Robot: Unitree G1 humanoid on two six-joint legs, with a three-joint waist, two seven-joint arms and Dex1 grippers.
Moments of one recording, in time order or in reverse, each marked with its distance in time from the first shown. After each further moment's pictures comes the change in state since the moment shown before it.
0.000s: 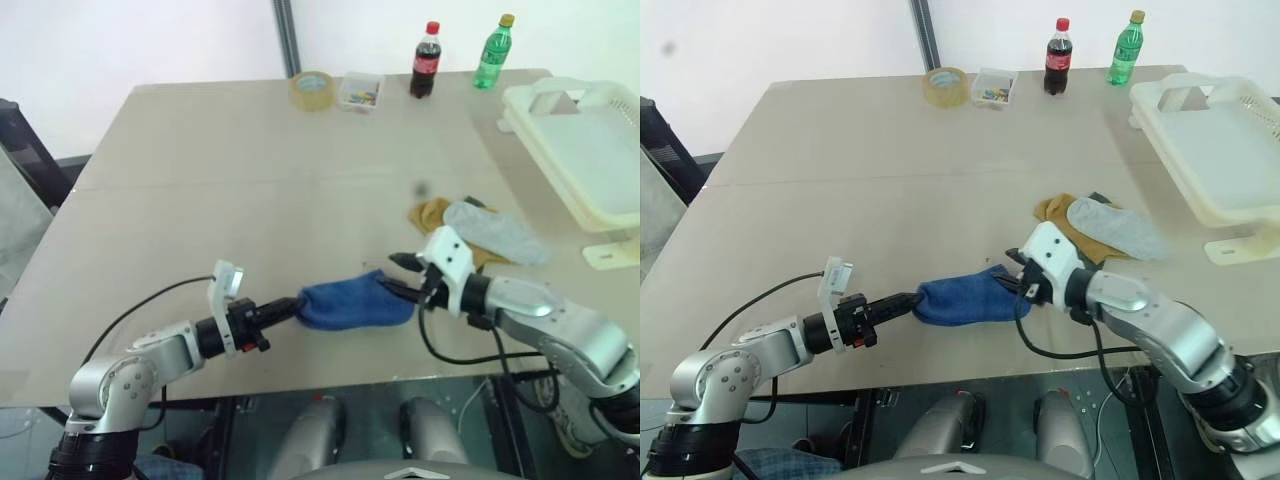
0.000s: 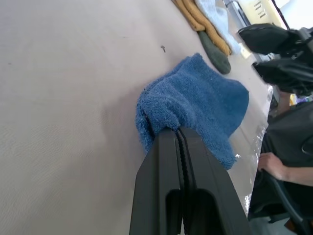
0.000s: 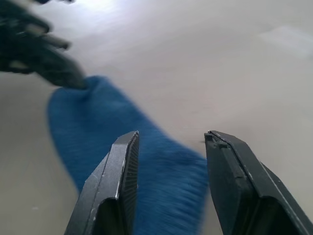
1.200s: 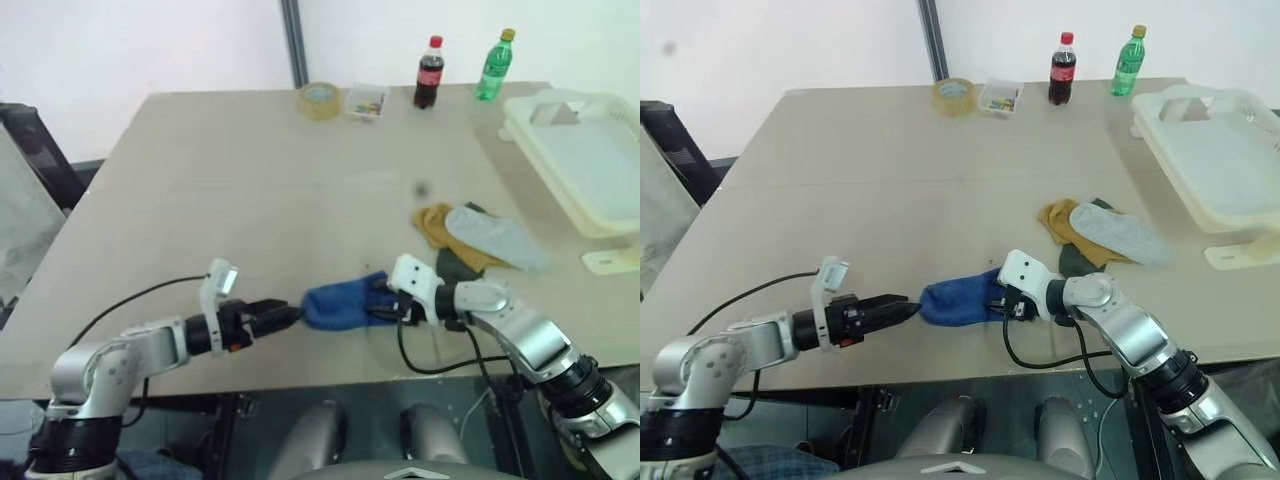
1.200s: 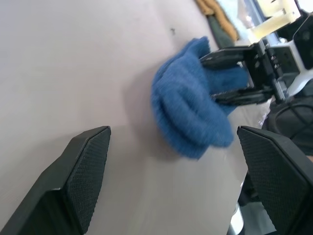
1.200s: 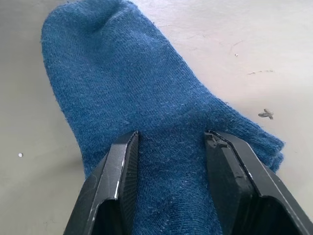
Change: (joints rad) left arm -0.072 0.045 -0.006 0.073 -0.046 0.141 -0.004; right arm -0.002 0.135 0.029 0.197 -0.372 -0.069 0.243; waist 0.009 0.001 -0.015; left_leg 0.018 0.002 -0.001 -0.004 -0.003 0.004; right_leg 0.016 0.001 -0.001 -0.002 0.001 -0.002
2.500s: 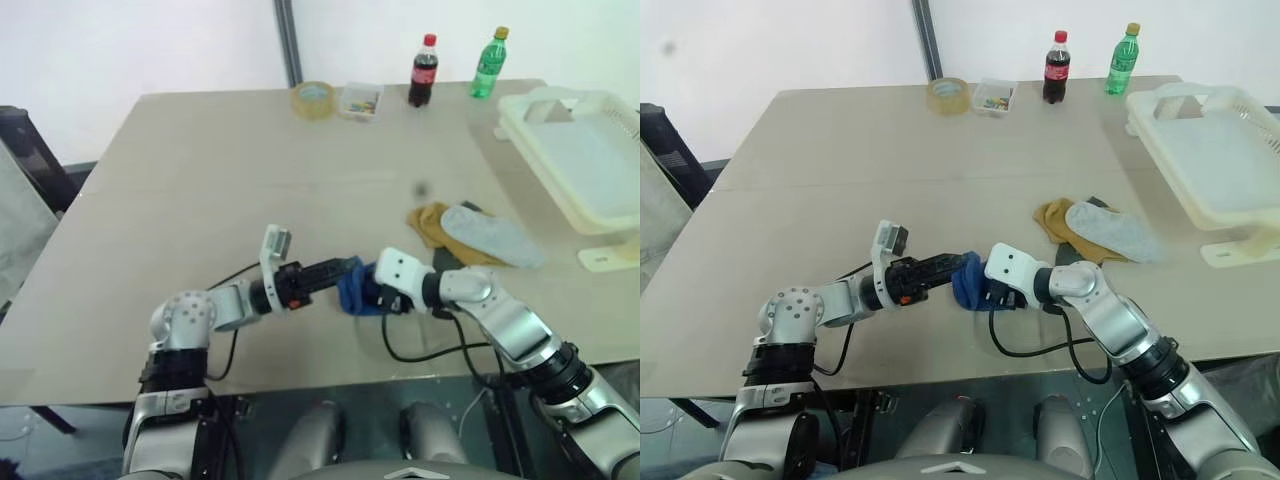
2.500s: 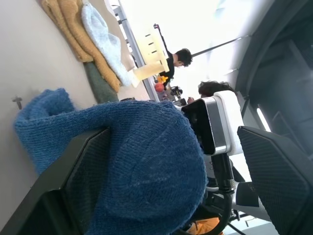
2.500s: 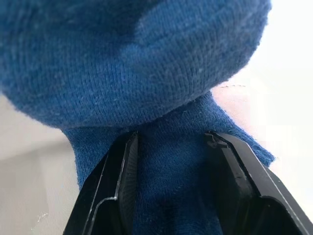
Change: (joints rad) left arm -0.326 -0.302 -0.022 0.349 -0.076 0.123 -0.104; right arm -0.087 0.047 0.033 0.013 -0.163 0.027 0.009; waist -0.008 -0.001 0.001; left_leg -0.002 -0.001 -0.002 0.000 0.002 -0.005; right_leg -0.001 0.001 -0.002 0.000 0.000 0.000
